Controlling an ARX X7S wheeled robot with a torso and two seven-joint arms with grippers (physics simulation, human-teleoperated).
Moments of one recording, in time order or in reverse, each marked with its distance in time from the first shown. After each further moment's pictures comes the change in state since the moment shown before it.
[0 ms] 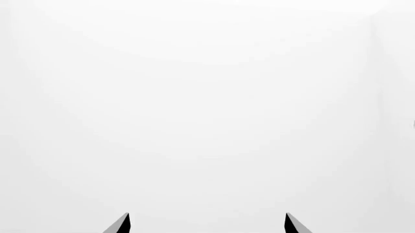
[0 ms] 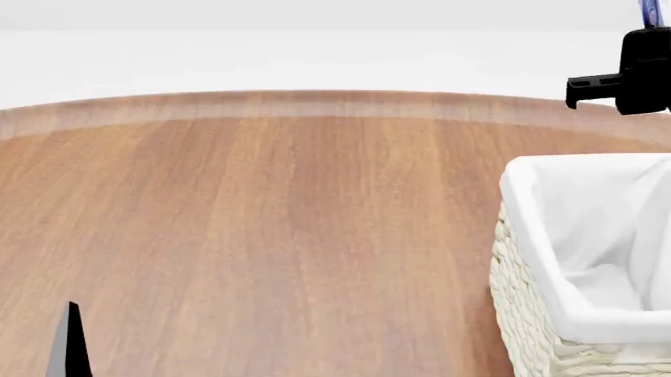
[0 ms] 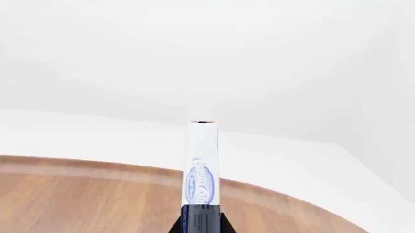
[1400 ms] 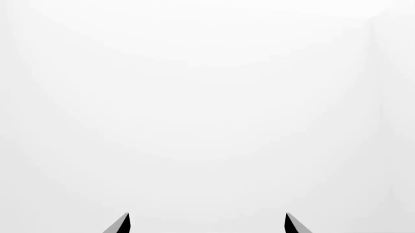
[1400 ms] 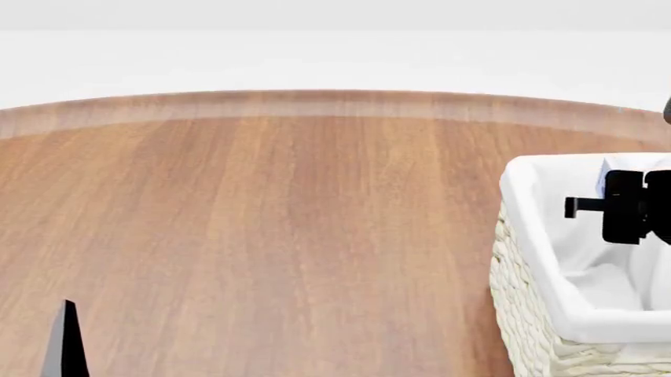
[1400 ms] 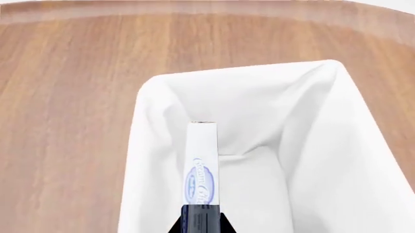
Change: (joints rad) left arm -0.004 -0.022 0.012 0.021 -0.009 -0.007 -0.024; right arm 0.238 -0.119 -0.271 0.773 -0.067 0.155 -0.380
